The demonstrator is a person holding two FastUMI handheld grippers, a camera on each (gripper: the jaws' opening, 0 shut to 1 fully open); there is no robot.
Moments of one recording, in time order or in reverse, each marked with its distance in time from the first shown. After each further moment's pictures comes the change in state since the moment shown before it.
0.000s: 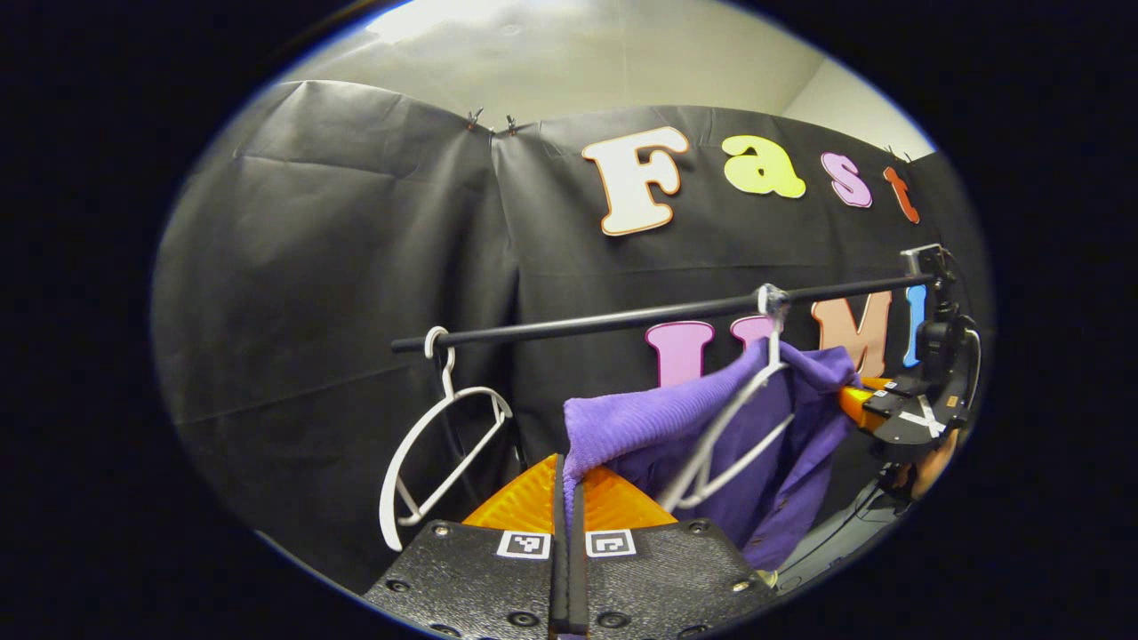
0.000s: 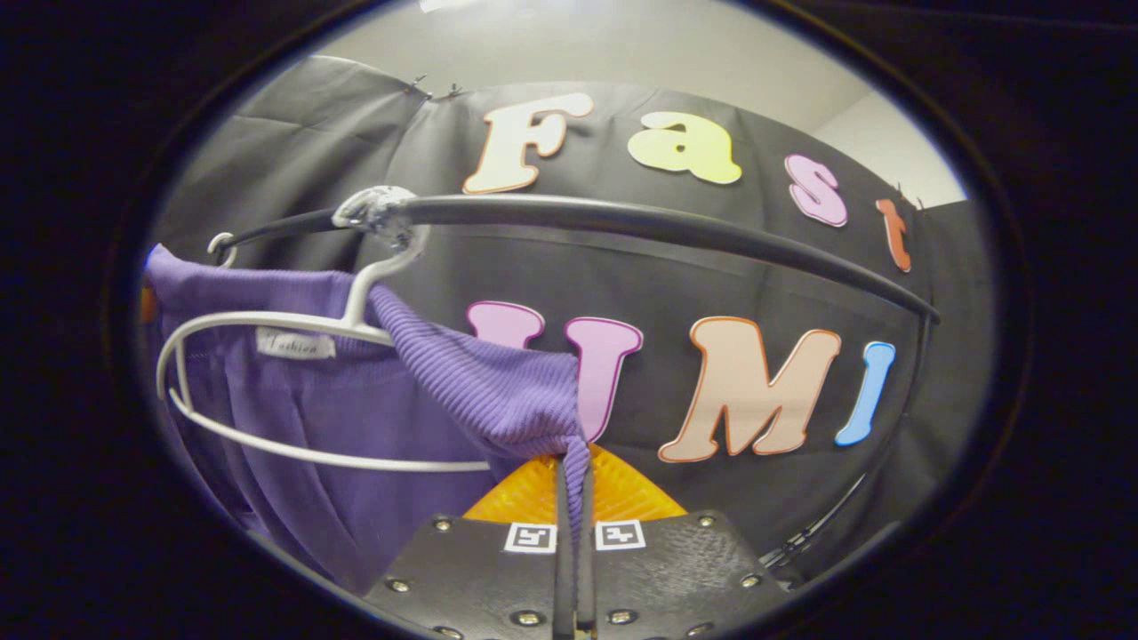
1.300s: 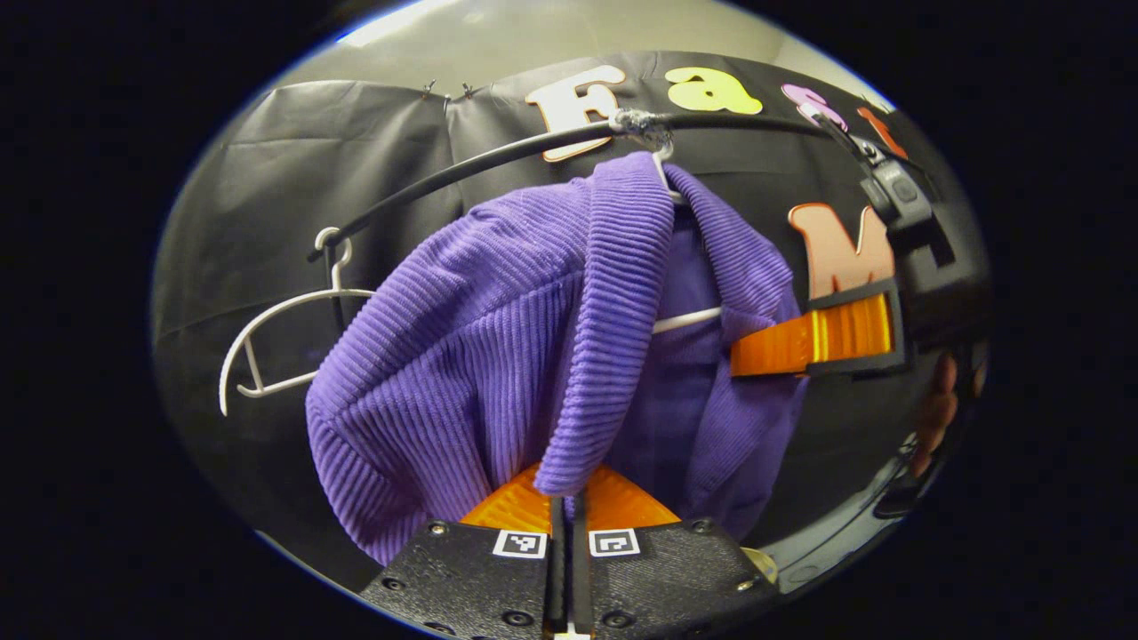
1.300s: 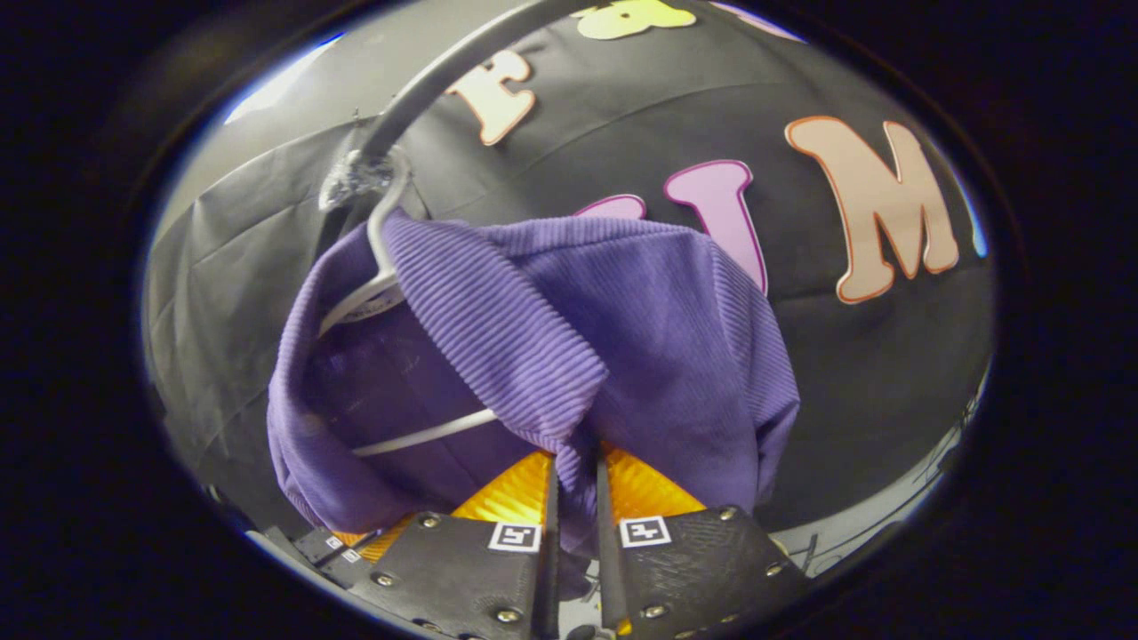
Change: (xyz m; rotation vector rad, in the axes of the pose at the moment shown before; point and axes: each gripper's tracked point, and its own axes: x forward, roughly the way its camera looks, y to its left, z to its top) left arm 0.012 -0.150 -0.131 -0.006 0.126 0.018; right arm -0.022 0.104 -0.073 0.413 0.327 0.529
